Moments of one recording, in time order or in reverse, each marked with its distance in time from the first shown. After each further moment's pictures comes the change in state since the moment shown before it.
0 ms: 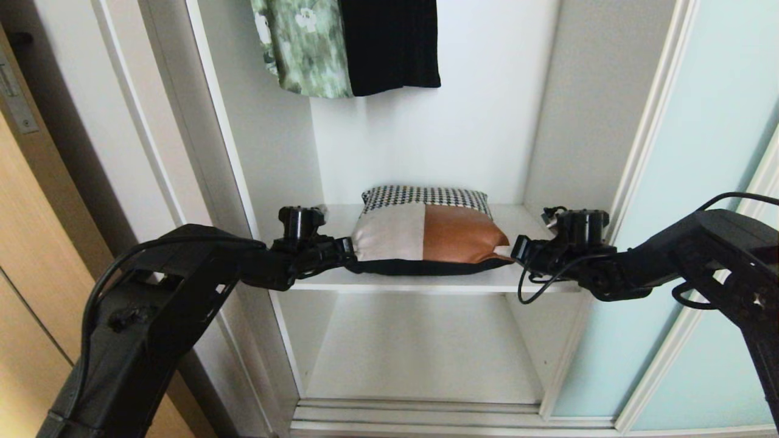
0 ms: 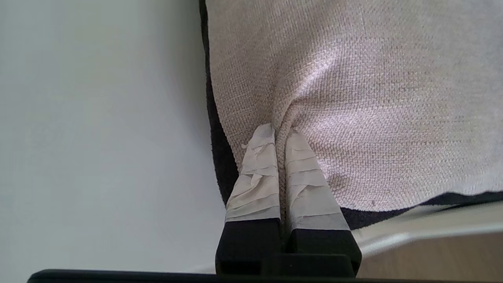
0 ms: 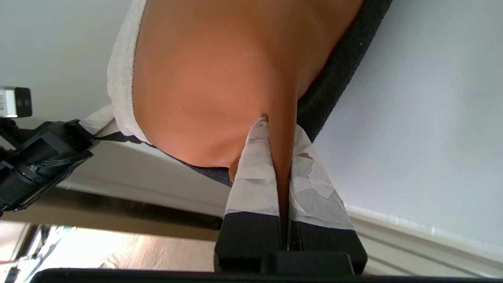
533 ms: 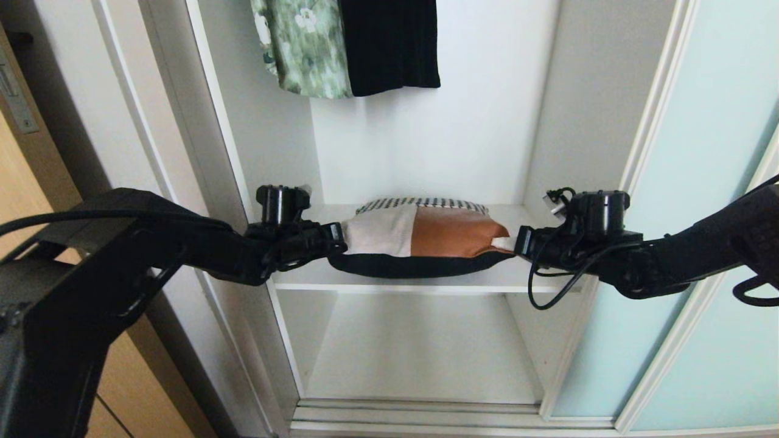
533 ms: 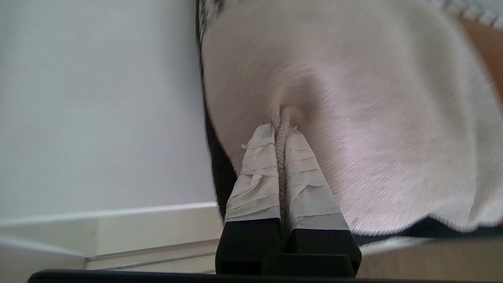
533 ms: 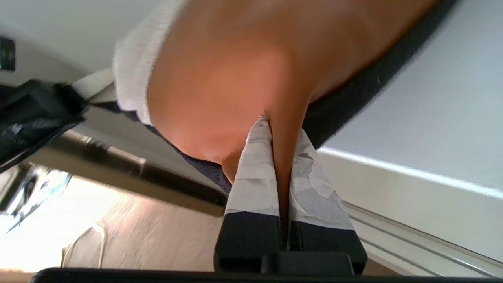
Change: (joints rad) left arm -0.025 -0.303 0.331 -0.065 0.129 0.006; right arm 0.072 -0.253 0.210 0.022 0.010 -0.112
